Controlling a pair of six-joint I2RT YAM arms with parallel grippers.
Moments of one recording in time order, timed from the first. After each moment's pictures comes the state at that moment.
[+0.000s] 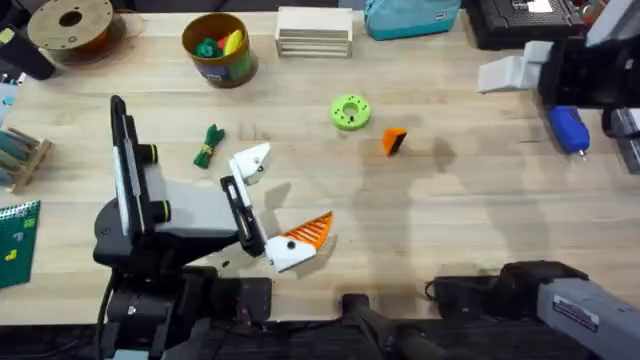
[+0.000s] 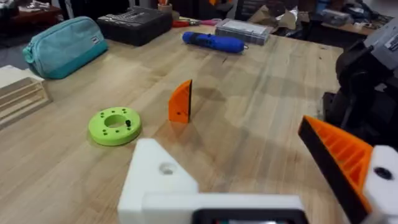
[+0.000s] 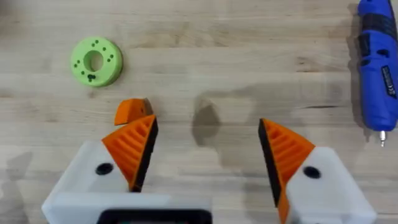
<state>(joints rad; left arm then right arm) -0.04 0.01 0.01 -0.12 1.11 0.02 0.00 1.08 1.16 -1.04 -0.06 0.08</state>
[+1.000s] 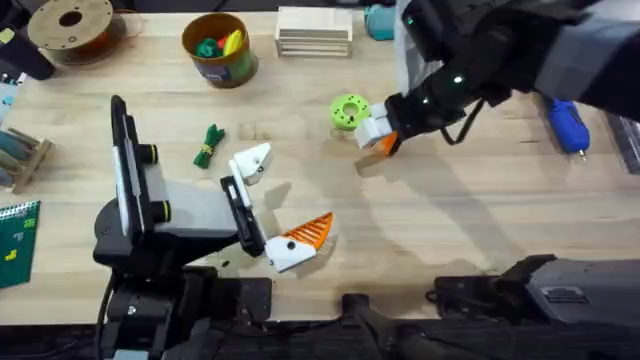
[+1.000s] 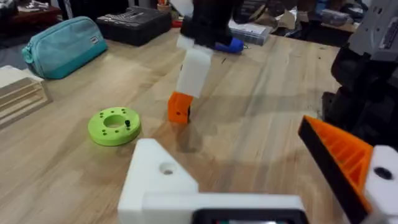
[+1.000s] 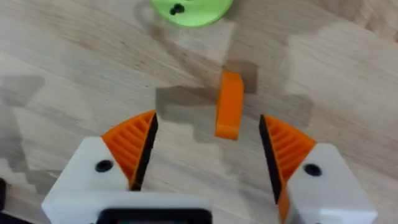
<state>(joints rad) -0.04 0.01 0.01 -0.12 1.11 0.02 0.50 1.51 1.16 -0.93 -0.03 0.16</state>
